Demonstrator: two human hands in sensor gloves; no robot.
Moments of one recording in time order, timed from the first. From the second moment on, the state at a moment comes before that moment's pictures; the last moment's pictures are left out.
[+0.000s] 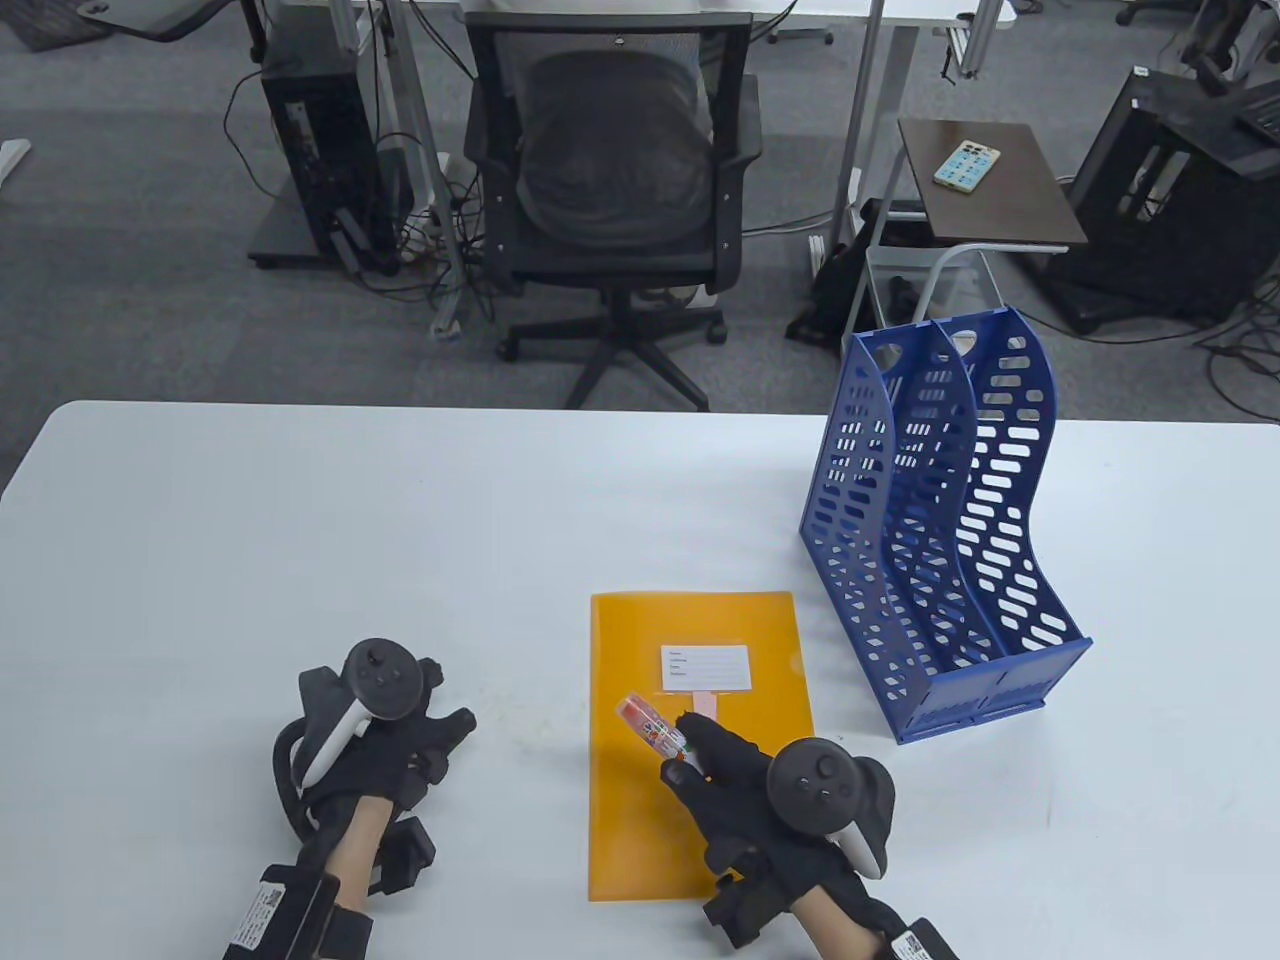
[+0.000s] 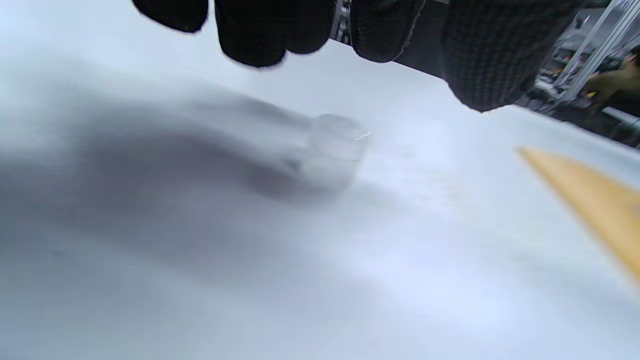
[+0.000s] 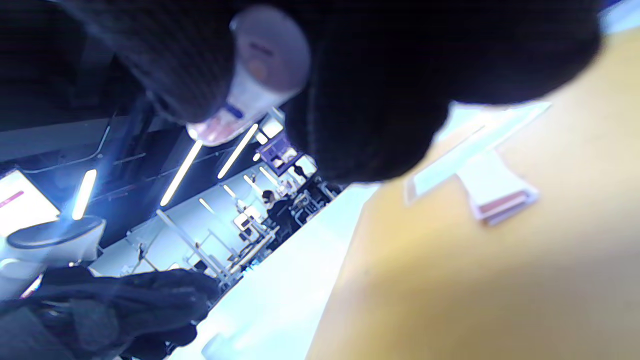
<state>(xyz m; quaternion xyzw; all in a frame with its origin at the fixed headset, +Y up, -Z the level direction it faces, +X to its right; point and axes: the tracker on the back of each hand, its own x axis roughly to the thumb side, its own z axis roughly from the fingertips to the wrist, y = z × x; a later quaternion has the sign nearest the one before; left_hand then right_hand) -0.257 -0.748 -0.323 -0.16 0.10 0.12 0.97 0.107 -0.748 -0.272 0.15 -0.03 0.90 0.41</state>
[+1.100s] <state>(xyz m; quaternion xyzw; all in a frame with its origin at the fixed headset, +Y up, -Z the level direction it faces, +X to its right) -0.170 -0.708 -0.313 -0.17 -0.15 0.49 0.84 0.103 -0.745 -0.272 0.20 0.01 0.86 0.48</state>
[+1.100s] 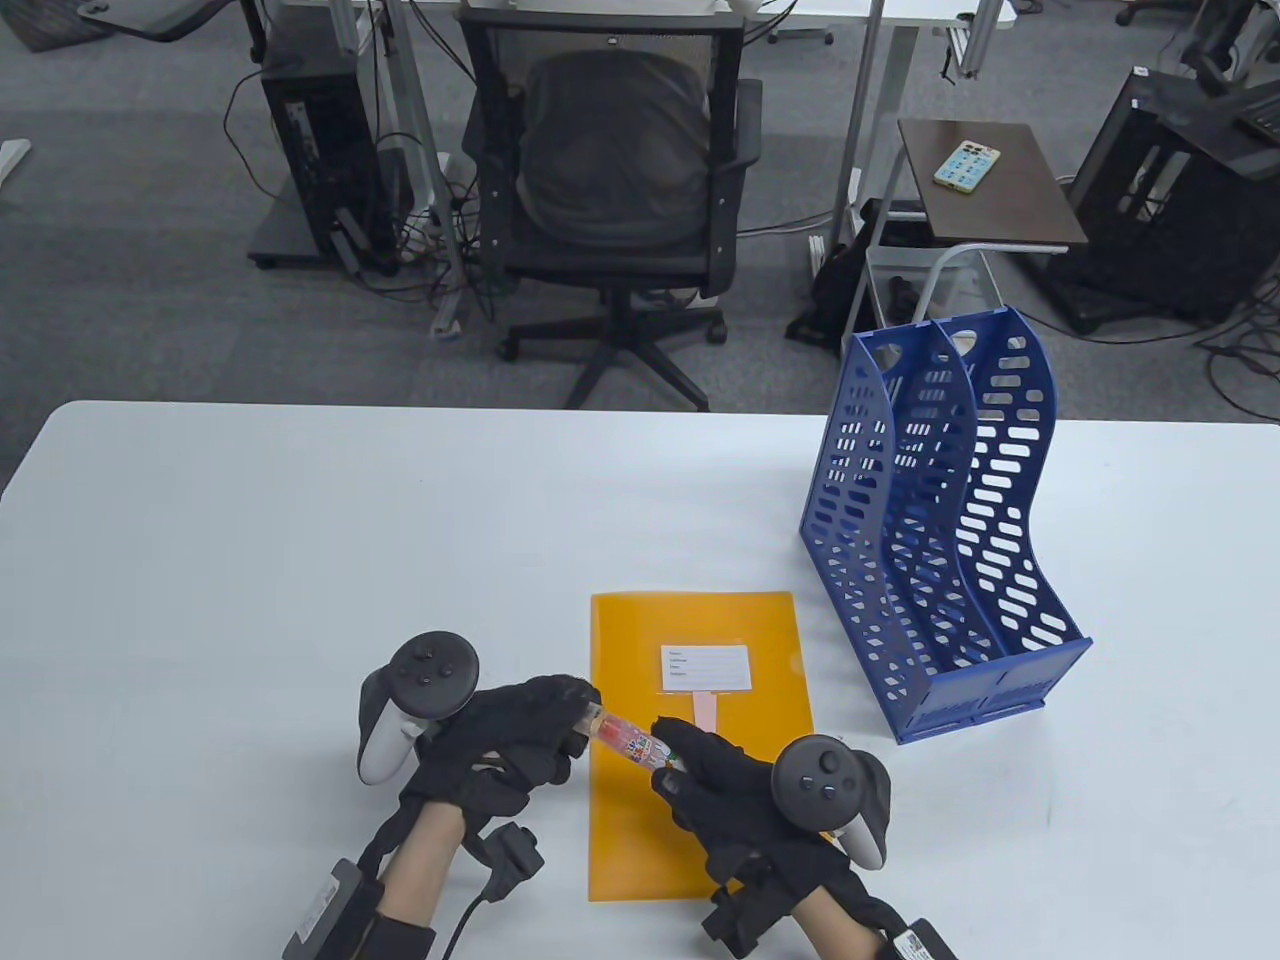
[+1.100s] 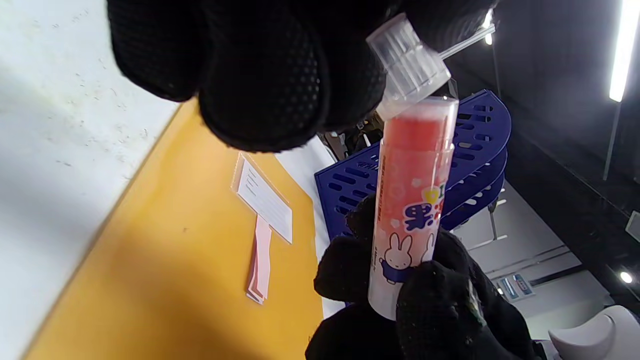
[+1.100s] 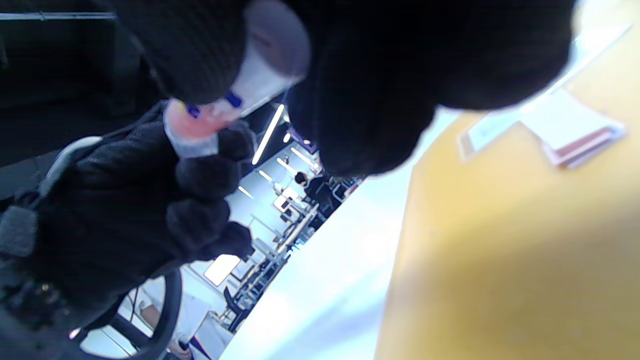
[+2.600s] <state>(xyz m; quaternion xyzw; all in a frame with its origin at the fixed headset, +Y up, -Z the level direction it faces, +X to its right) -0.204 -0.695 -0.312 -0.05 -0.06 0.32 0.94 0.087 -0.745 -0.261 0.21 -0.02 0.91 0.35</state>
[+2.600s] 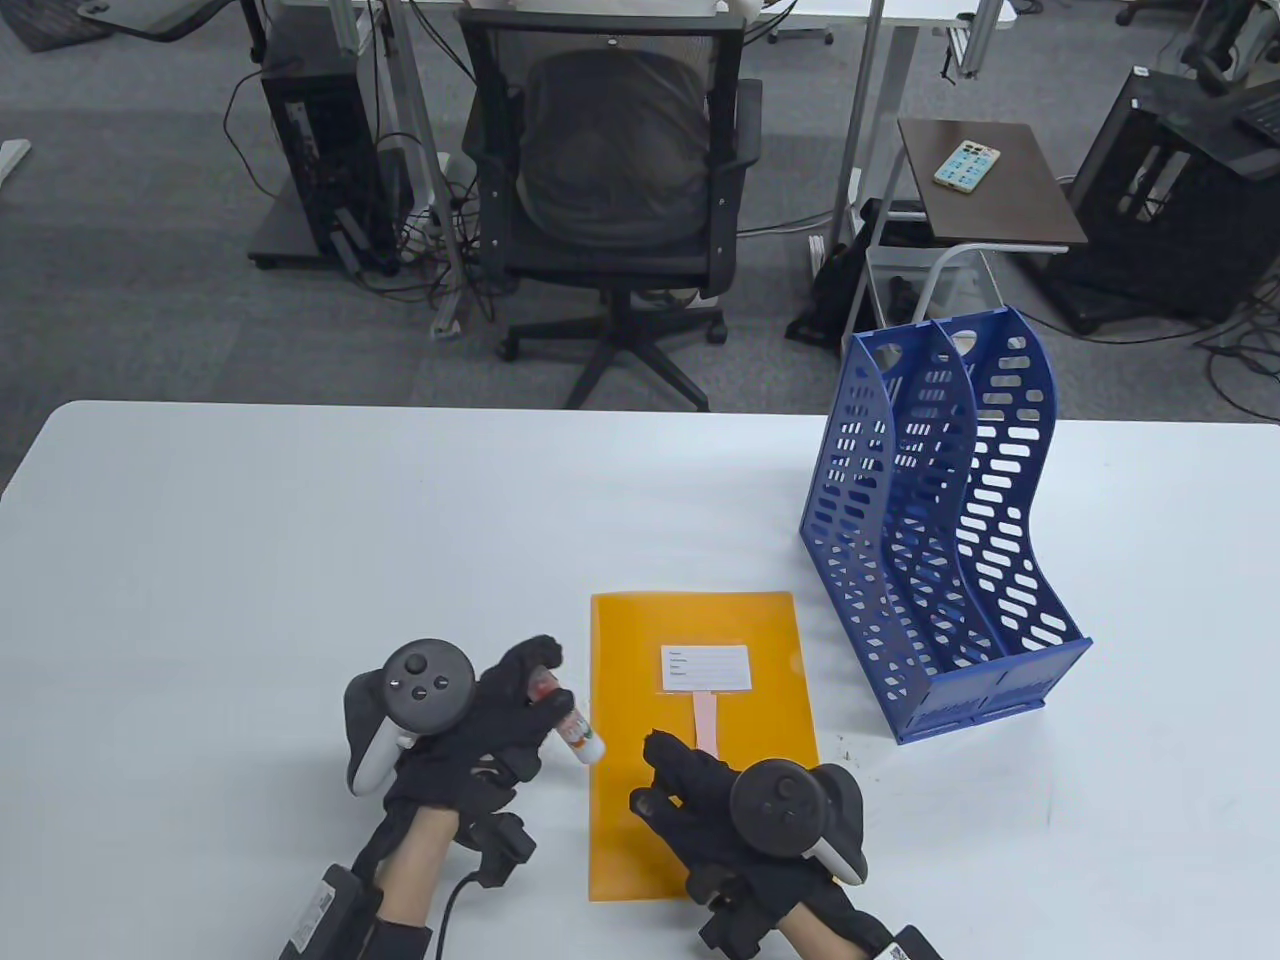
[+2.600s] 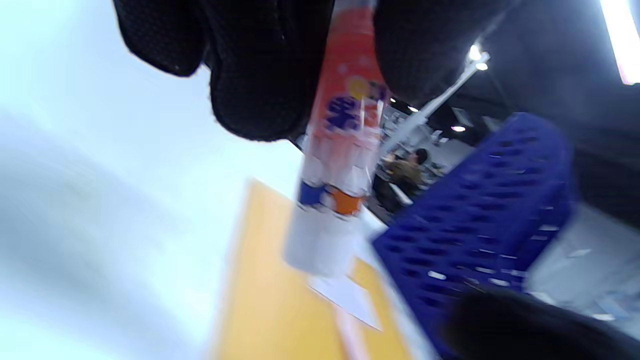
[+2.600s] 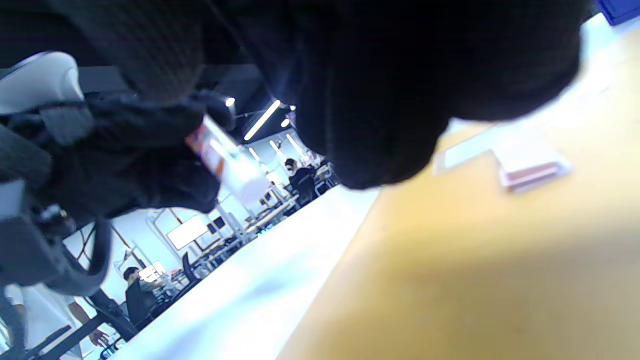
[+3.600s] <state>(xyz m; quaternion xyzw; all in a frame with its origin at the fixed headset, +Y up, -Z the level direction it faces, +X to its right) -0.272 -0.738 -0.311 -0.05 0.09 0.17 0.98 0.088 -0.748 -0.265 0.20 0.01 0.92 0.35</state>
